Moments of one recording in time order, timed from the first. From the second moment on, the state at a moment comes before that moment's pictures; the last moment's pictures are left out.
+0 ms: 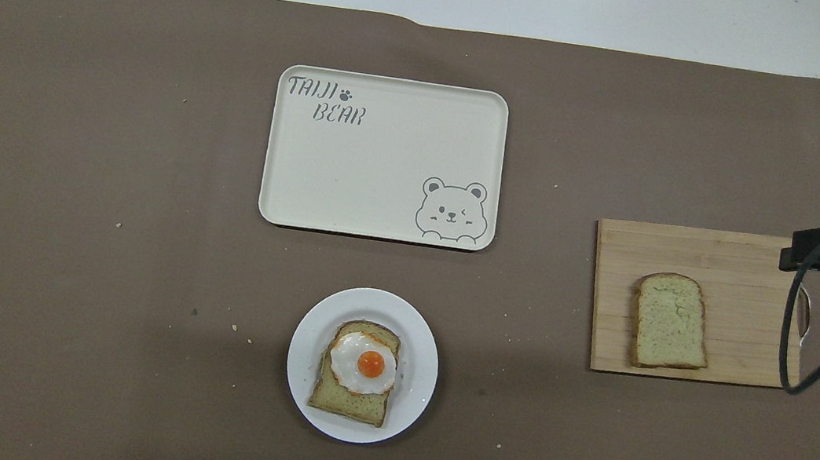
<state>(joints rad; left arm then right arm) -0.01 -0.10 -0.01 -1.58 -0.02 1.44 0.18 0.06 -0.03 -0.07 -1.54 0.02 1.51 0.13</state>
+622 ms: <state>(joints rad) -0.01 -0.10 -0.01 -1.58 -0.02 1.45 0.18 0.06 -0.03 -0.07 -1.54 0.02 1.51 0.13</state>
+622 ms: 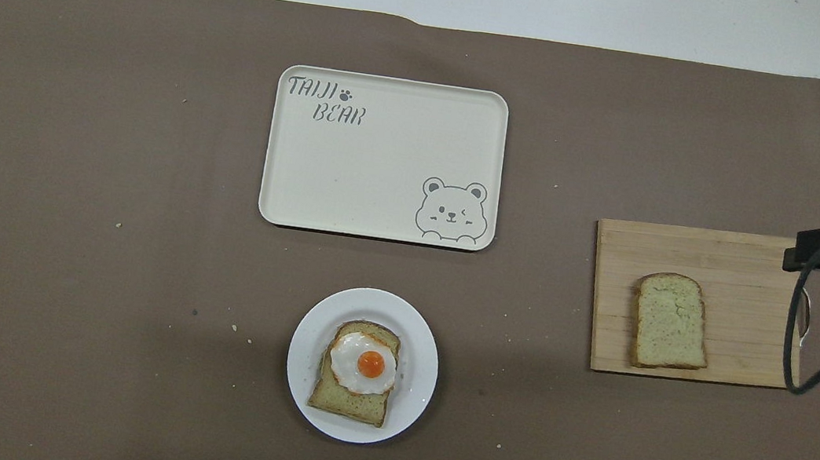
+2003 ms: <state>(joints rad) -0.01 -0.10 -0.01 -1.58 -0.02 1.45 0.18 0.03 -0.07 -0.08 -1.65 0.02 1.61 0.07</state>
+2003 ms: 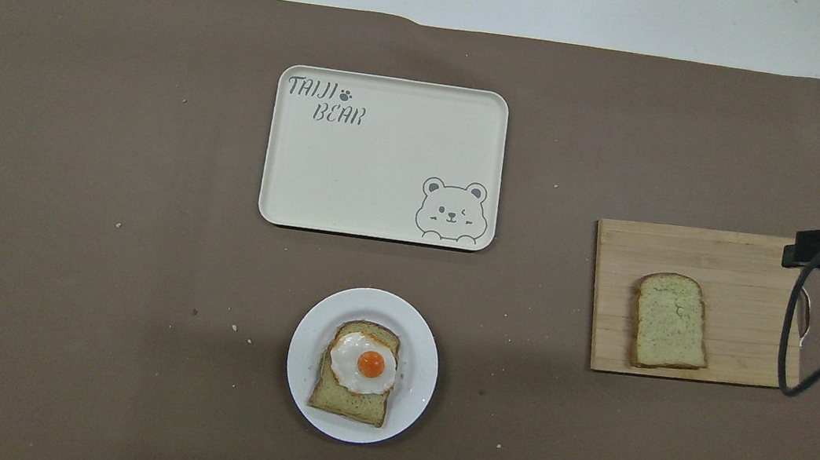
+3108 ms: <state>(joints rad) -0.01 -0.10 -0.01 -1.58 -0.02 1.45 0.18 -0.01 0.10 -0.08 -1.95 0.02 2.02 -0.01</state>
